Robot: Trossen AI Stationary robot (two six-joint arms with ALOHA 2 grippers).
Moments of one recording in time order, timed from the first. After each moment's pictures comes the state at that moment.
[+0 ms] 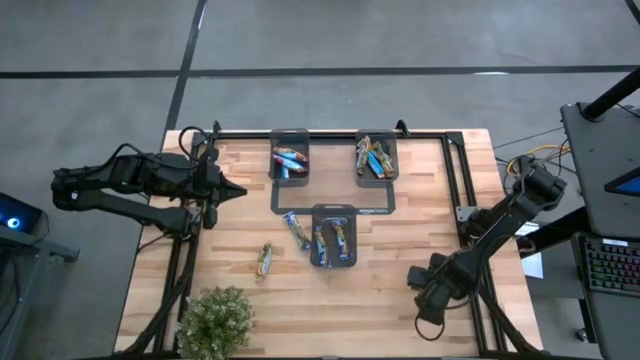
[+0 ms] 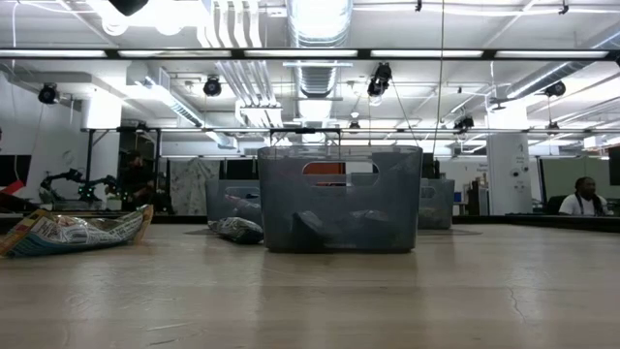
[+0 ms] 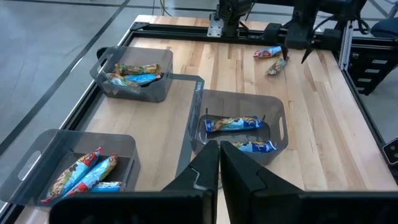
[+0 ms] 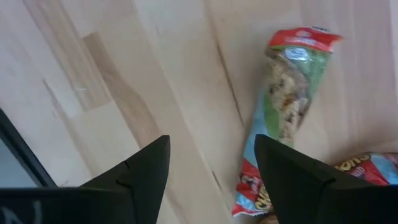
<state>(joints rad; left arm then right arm) -0.07 0.73 1.09 -0.83 -0.18 -0.10 0.80 1.48 0.85 -0.79 -0.09 1.22</state>
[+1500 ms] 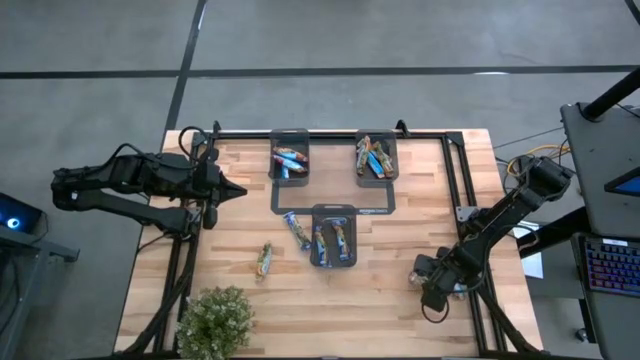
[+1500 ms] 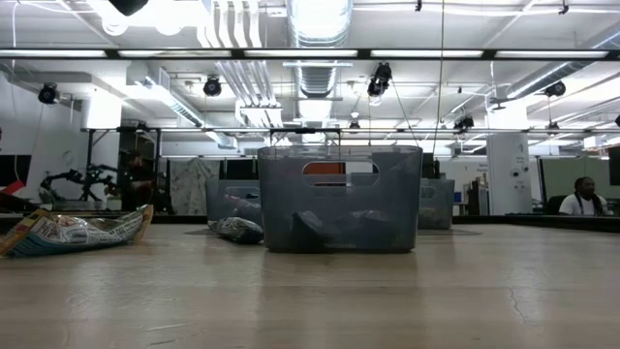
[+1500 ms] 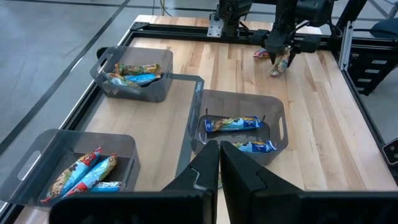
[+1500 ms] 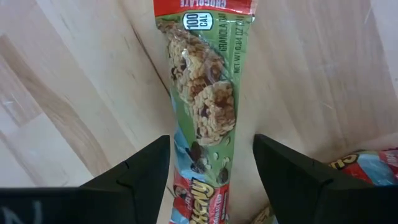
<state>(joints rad) -0.07 0.73 1.09 -0.83 -0.18 -0.10 0.80 1.36 0.58 -0.59 -0.10 1.34</state>
